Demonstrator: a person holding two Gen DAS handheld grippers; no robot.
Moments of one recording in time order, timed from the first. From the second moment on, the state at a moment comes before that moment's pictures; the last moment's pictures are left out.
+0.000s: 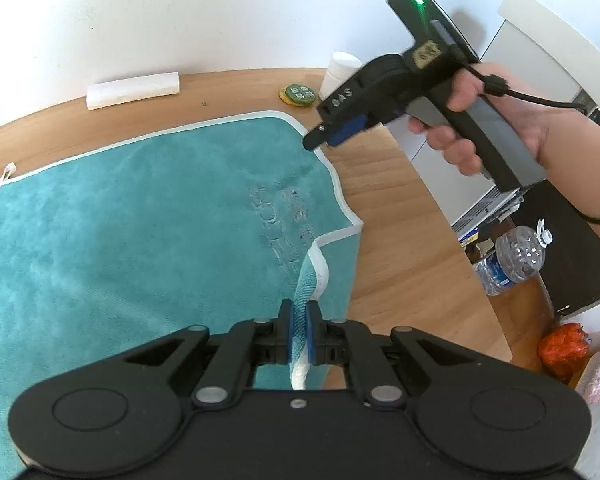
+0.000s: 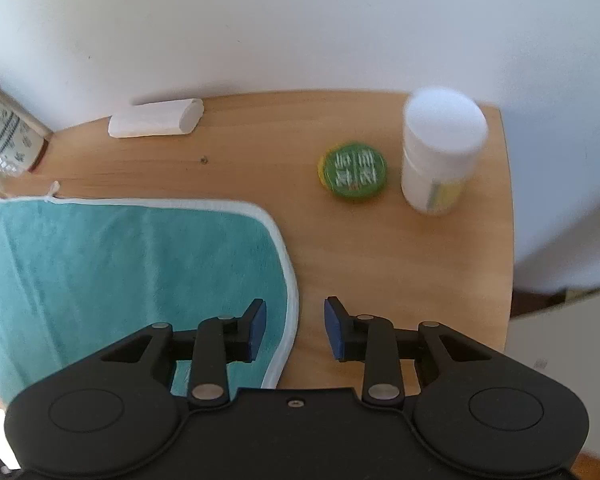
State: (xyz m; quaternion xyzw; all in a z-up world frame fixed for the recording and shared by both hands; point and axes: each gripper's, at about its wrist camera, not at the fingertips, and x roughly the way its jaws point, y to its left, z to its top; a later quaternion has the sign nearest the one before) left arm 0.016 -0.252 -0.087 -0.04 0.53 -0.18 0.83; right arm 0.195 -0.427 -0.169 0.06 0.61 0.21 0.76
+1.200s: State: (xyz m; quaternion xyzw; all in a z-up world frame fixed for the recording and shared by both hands) left arm 0.026 -0.252 -0.069 -0.04 0.51 -0.18 0.84; right arm 0.133 -0.441 -0.166 0.24 0.70 0.21 0.64
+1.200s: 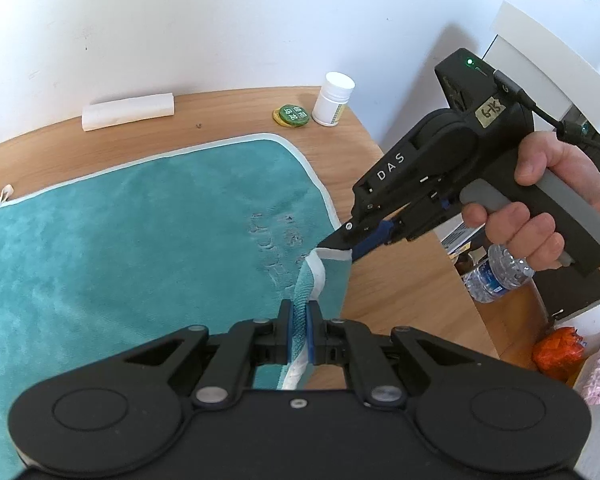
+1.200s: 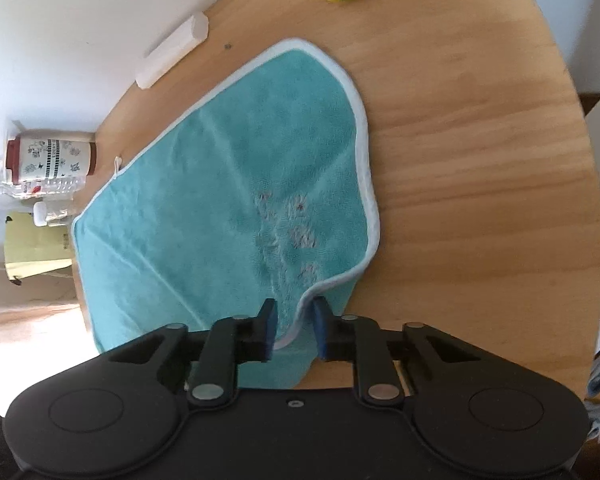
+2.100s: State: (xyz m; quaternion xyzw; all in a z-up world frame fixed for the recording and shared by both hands) left arm 0.052 -0.209 -0.060 -0.04 0.50 -0.10 0.86; right arm 0.214 -0.420 -0.119 -0.03 0.56 0.26 0.78
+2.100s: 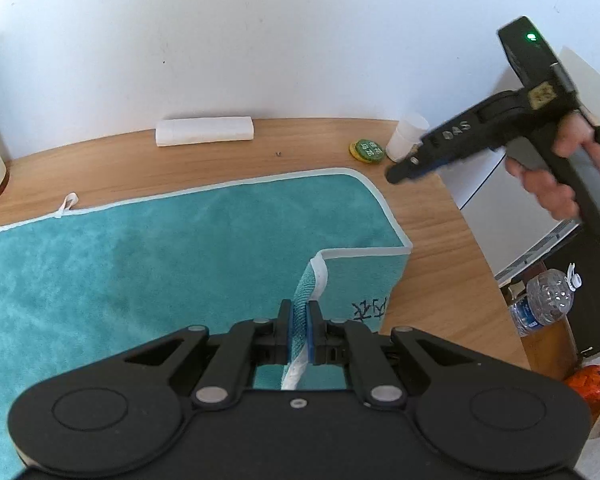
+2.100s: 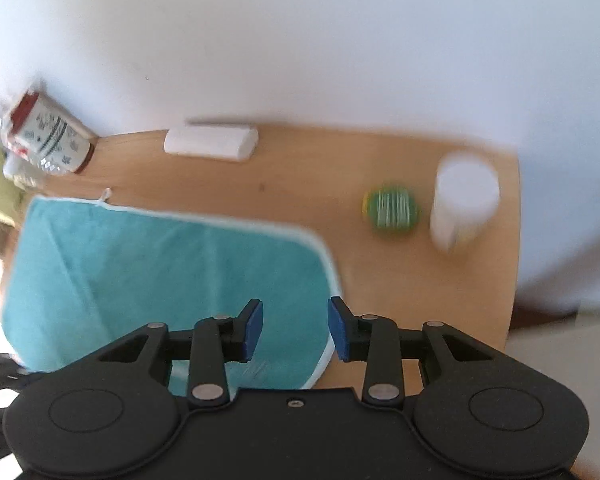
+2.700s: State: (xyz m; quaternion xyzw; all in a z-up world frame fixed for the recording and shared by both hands) left arm 0.062 -0.189 -0.051 -0.05 0.50 -0.07 0.86; right arm 0.254 -0.397 -0.163 -0.08 0.59 0.32 0.74
